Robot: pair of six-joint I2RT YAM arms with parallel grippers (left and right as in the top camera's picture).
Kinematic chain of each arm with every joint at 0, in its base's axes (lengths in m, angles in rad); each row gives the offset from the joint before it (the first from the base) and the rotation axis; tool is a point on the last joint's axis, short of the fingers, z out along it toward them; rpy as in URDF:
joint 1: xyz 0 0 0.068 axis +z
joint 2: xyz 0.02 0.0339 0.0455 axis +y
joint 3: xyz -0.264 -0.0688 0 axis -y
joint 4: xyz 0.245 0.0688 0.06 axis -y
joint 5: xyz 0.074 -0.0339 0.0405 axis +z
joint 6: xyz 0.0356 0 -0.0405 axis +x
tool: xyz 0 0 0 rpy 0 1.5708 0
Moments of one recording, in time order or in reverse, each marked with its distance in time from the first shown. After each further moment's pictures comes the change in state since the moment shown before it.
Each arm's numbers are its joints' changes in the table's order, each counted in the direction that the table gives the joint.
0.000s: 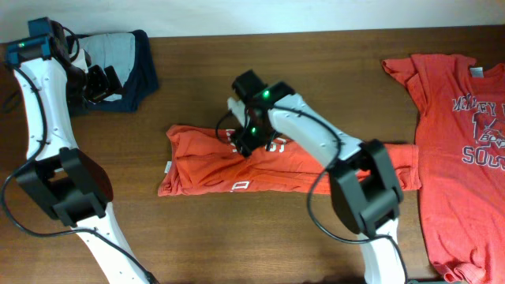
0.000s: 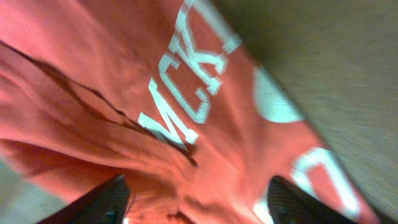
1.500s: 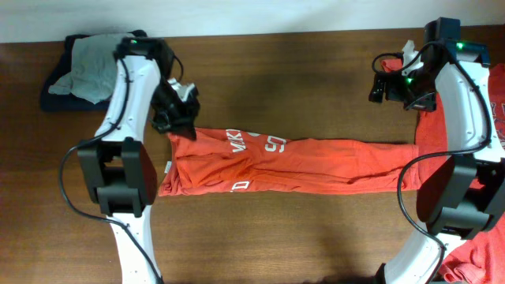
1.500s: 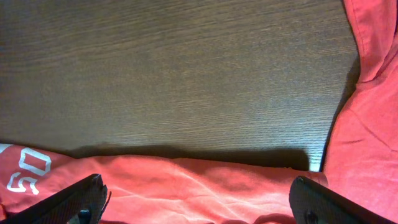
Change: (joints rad) left arm -0.386 0.000 -0.198 -0.267 -0.205 0.137; right arm -0.764 -0.180 0.072 -0.192 -0.011 0.011
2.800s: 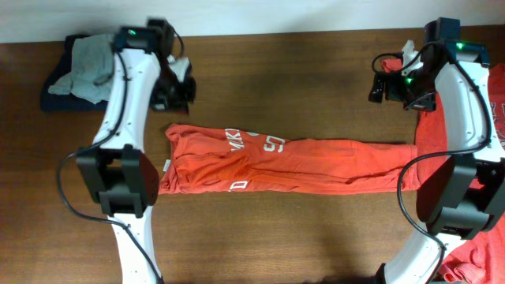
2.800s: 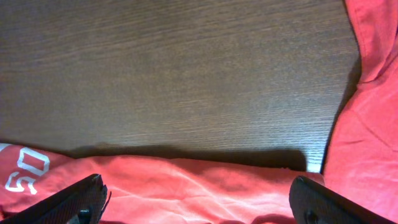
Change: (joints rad) left arm -0.008 -0.003 0.210 0.111 0.168 -0.072; right arm 0.000 0.000 -0.002 0.002 0.004 0.001
